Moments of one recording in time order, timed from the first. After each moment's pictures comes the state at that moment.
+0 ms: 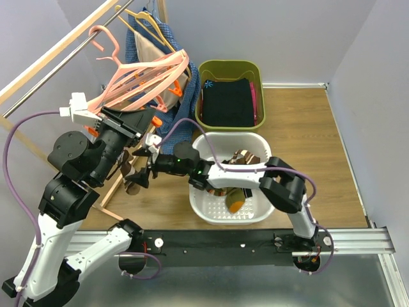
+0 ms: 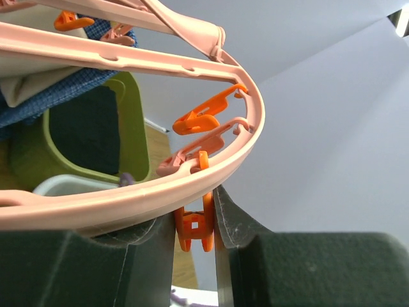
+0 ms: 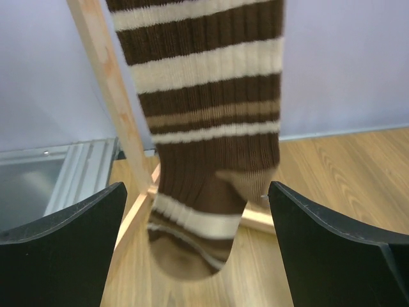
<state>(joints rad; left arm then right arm) -0.58 0.78 1.41 -0.57 -0.21 -1.00 1.14 2.03 1.42 0.69 -0.32 0.04</state>
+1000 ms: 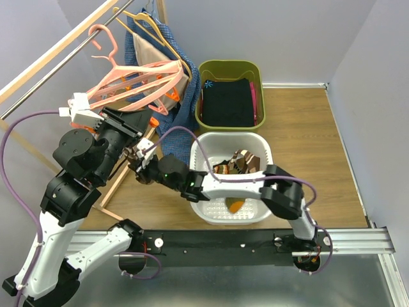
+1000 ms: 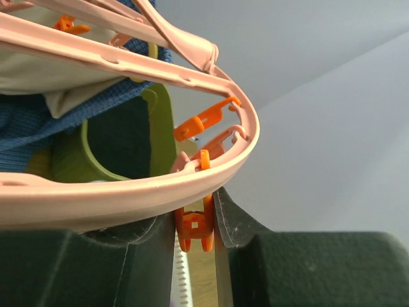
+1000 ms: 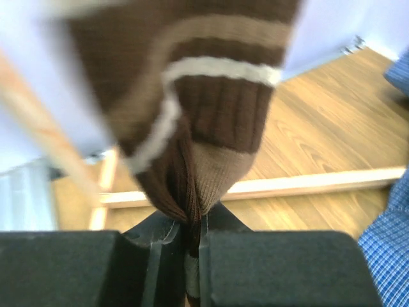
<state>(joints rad) -0.58 0.79 1.41 -0.59 -0.27 -0.96 1.29 2.11 1.52 0.57 0.22 0.04</state>
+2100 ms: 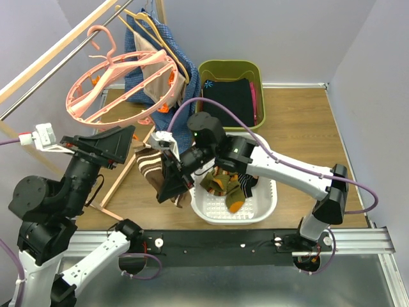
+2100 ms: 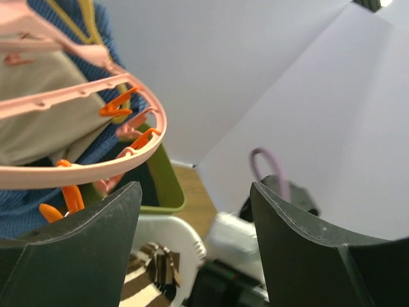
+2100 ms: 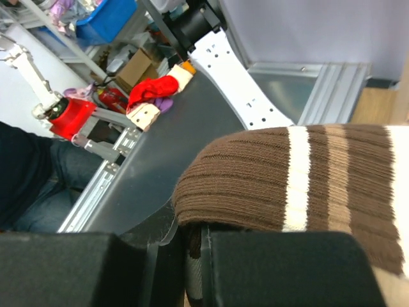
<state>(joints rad) -0.58 0.53 1.33 -0.49 -0.20 -0.65 1.15 1.70 1.63 -0.20 -1.03 0.19</state>
